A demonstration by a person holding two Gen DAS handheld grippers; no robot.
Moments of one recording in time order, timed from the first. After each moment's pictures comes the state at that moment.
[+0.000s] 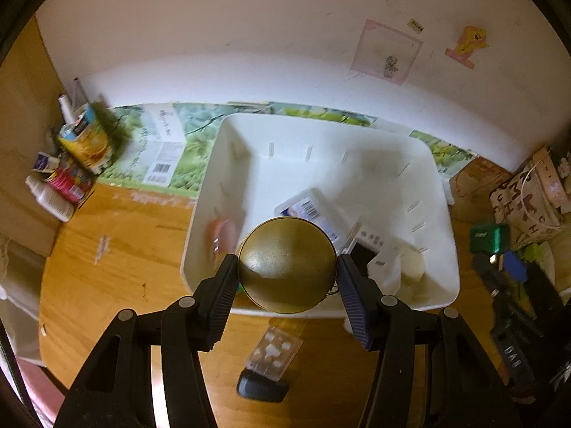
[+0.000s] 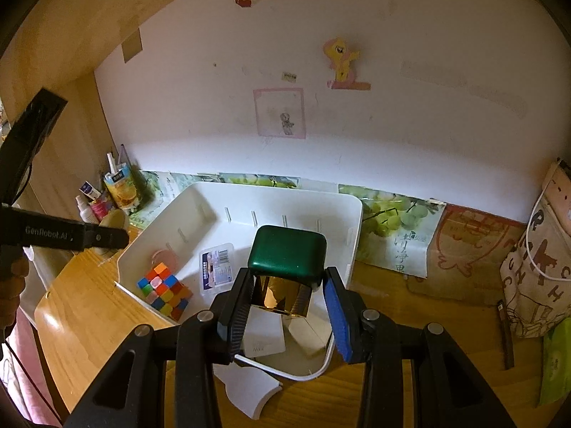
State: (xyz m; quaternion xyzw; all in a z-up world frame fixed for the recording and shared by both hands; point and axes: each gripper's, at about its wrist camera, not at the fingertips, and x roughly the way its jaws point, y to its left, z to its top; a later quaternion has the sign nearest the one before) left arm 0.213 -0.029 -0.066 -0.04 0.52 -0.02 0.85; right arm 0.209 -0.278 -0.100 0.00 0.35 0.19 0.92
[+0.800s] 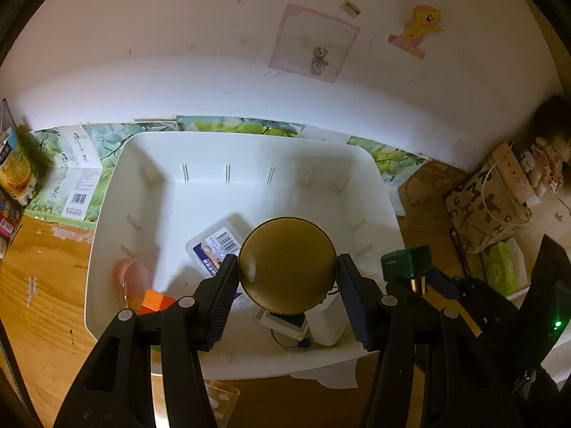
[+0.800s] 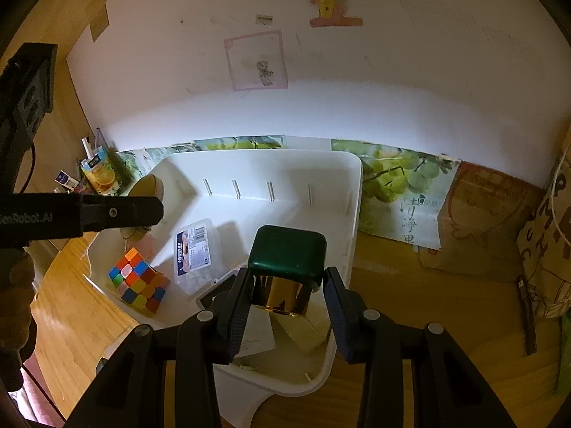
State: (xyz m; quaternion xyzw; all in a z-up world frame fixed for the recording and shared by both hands) left arm 0.247 -0.070 -0.094 -0.07 0.48 -0.14 0.86; right arm 0.240 -0.273 -0.143 0.01 0.40 0.17 0.90
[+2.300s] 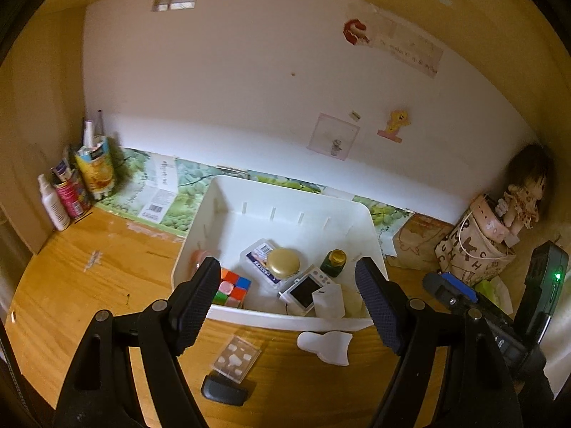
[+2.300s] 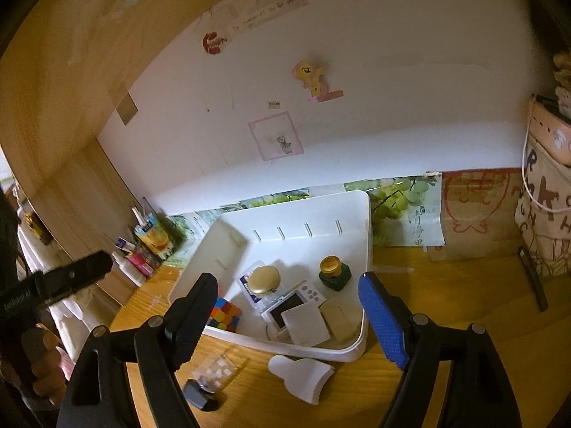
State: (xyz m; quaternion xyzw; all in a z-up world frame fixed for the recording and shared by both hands) left arm 0.123 -0.019 -0.013 -0.11 0.36 -0.06 0.92; right arm 0.181 -0.310 -0.077 0.15 0.34 0.21 0.90
